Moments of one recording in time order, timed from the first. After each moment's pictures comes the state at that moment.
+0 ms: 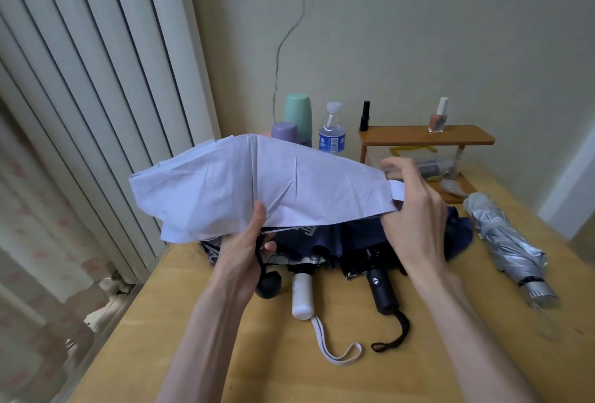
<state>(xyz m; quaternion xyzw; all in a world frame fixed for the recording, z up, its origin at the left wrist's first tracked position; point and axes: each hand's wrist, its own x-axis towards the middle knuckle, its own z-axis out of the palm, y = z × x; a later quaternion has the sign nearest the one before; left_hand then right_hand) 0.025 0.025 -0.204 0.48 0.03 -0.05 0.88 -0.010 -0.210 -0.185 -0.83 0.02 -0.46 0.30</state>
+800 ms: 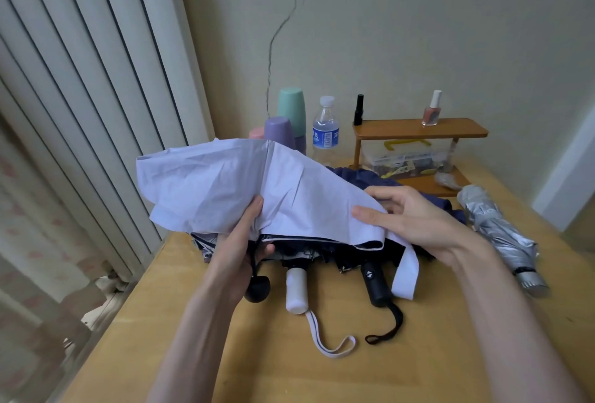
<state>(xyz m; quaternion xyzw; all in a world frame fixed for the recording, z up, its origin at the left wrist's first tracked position) 0.027 0.028 -0.209 0.54 0.03 -0.07 0.84 -0.028 -0.241 -0.158 -0.80 -0.10 0.01 0.59</state>
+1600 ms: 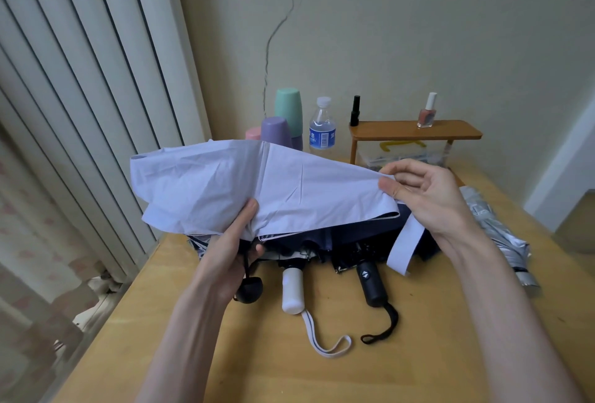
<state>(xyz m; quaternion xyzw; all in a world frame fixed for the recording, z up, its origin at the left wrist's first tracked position) 0.030 0.036 -0.213 0.52 0.02 -0.09 0.85 -0.021 -0.255 -0.156 -0.75 0.02 -0.21 0.63</state>
